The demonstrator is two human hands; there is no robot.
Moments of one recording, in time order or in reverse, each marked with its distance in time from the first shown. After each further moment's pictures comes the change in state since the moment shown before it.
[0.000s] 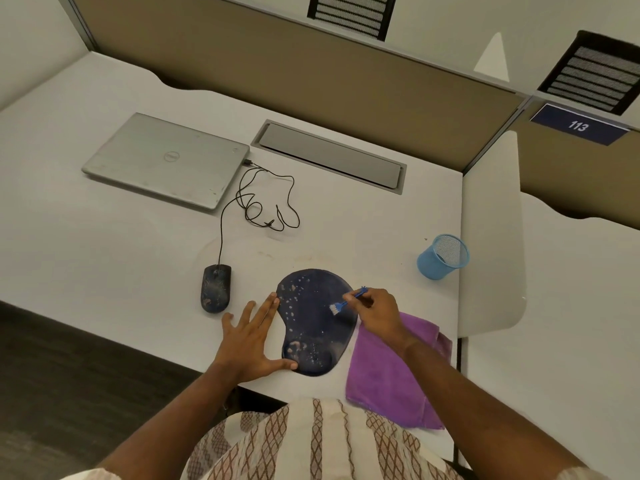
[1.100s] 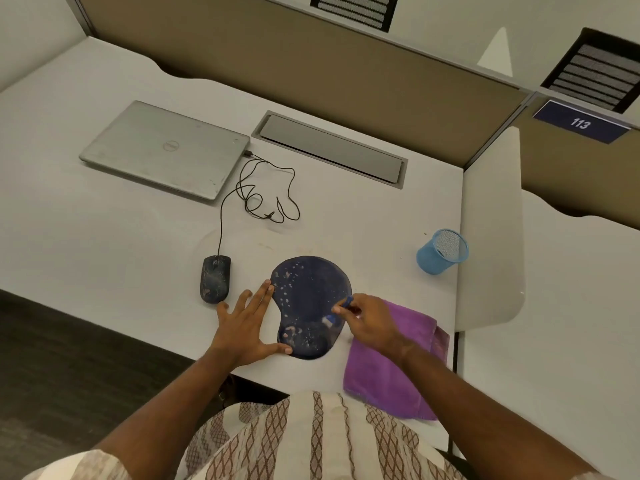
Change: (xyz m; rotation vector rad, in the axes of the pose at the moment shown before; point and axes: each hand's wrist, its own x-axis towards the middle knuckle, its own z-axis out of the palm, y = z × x) left_hand 0.006 -0.008 -0.005 0.009 -0.010 -0.036; right_hand -0.030 -0.009 0.007 -0.232 -0.161 -0.183
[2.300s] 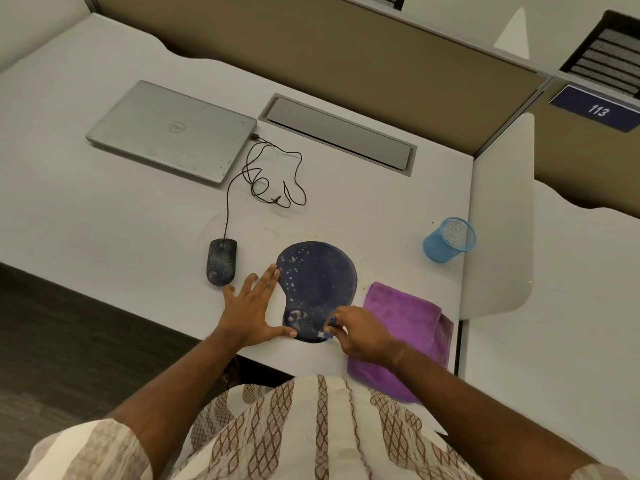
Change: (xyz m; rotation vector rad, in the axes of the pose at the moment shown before) left_hand 0.001 0.000 -0.002 0.013 -0.029 -0.012; right_hand -0.028 -0.007 0.028 -0.270 -0.256 -0.214
